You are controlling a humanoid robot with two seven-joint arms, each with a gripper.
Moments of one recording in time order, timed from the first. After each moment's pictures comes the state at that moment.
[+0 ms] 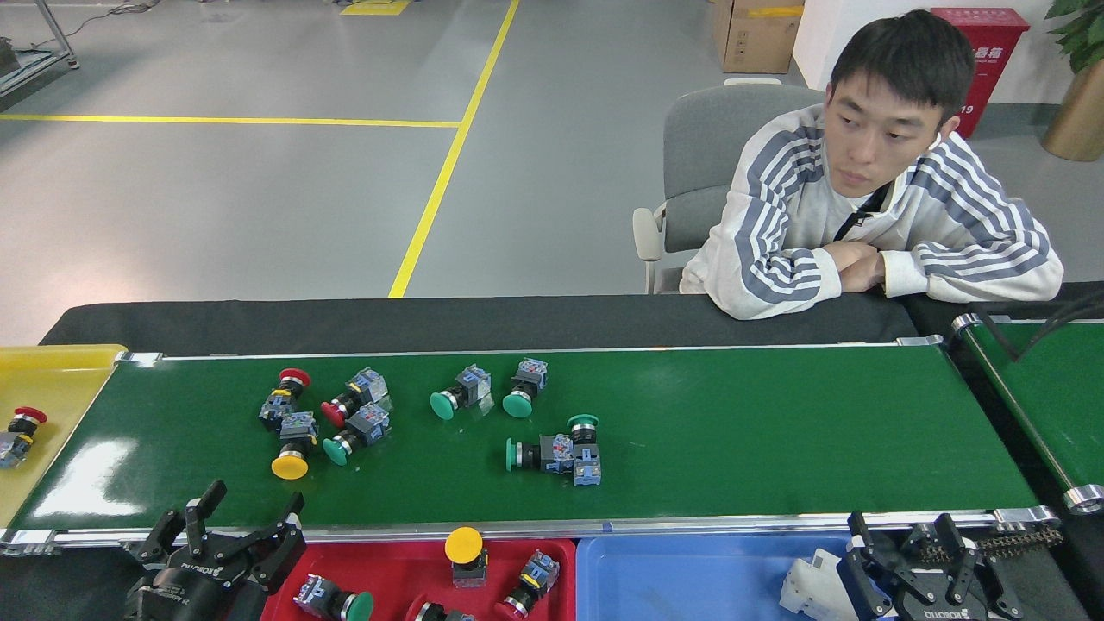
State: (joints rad) left arm -0.03 0.12 0.35 -1.39 -1.54 -0.49 -0.08; right arm 0.25 -0.01 -0.28 -1.70 1.30 -0.28 -0.01
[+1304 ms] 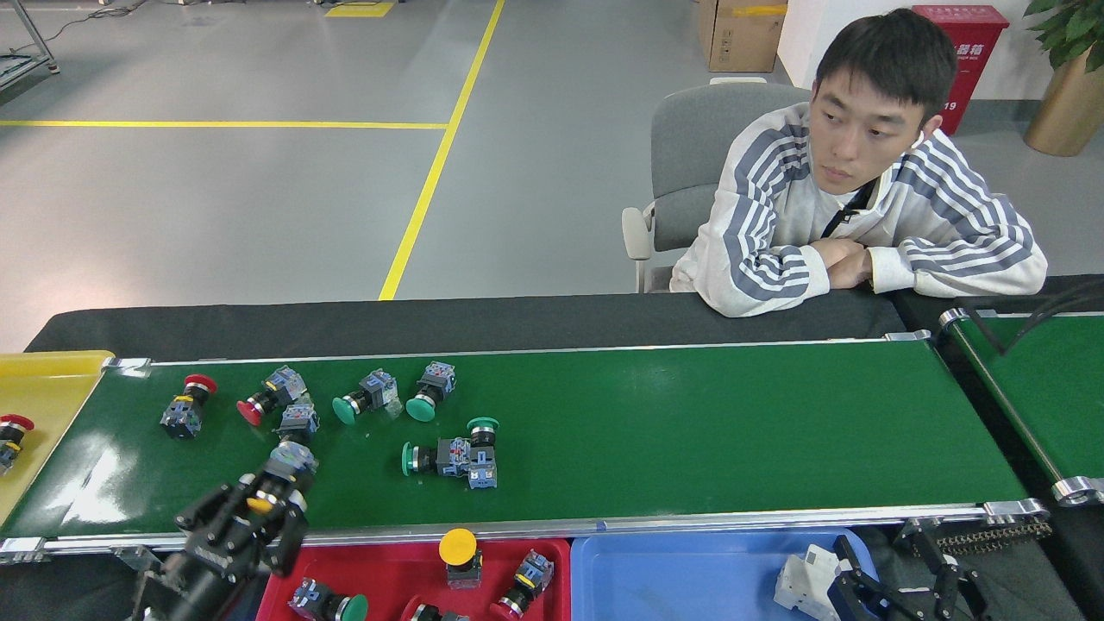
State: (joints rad) left arm 0.24 0.19 0.15 -1.68 -1.38 -0.76 0.02; right arm 0.26 -0.01 -0.29 -1.67 1.30 -0.34 0.02
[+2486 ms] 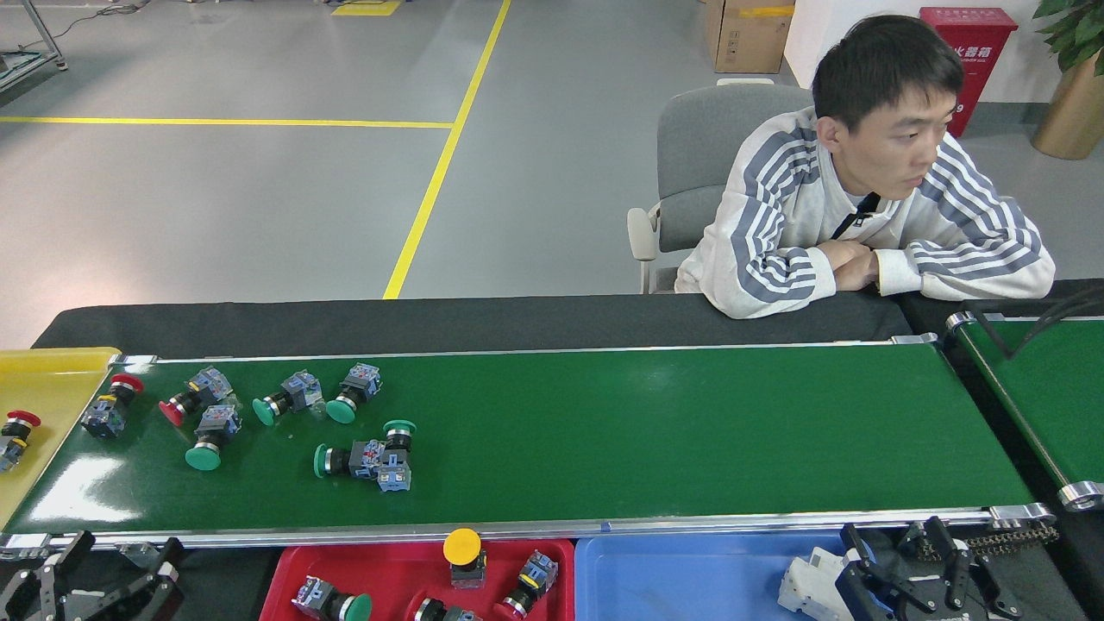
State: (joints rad) left arm 0.07 0.28 0.47 -1.34 -1.38 -0.60 0.02; right arm 0.26 -0.02 -0.32 -1.71 1.30 -0.40 0.02
